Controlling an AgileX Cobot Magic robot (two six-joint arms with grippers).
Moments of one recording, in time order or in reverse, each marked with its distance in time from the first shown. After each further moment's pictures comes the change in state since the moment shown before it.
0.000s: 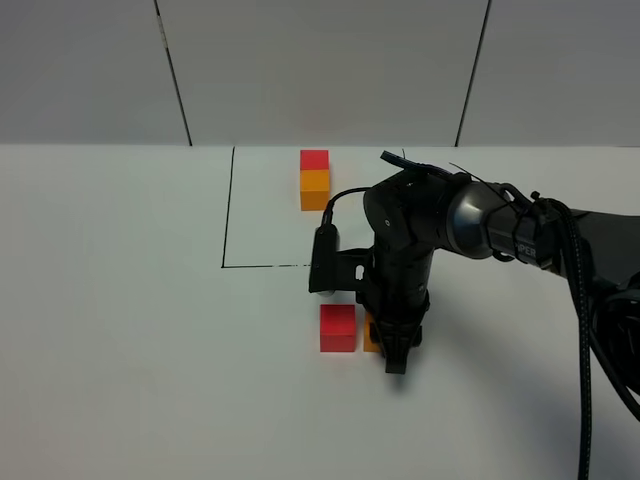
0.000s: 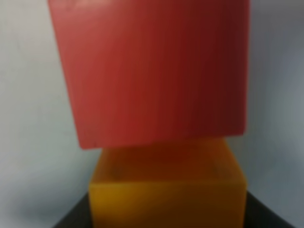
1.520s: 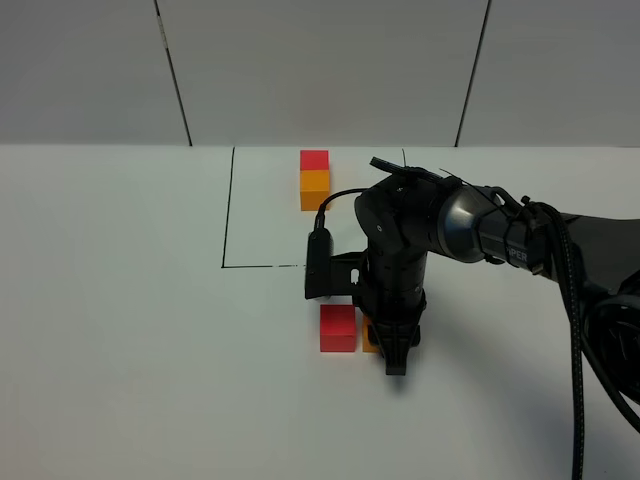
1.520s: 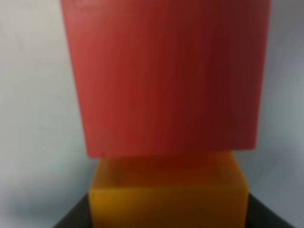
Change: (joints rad) left arm 0.000 0.000 0.000 0.000 0.000 0.001; right arm 0.019 0.016 -0.011 -0.035 0.006 -0.008
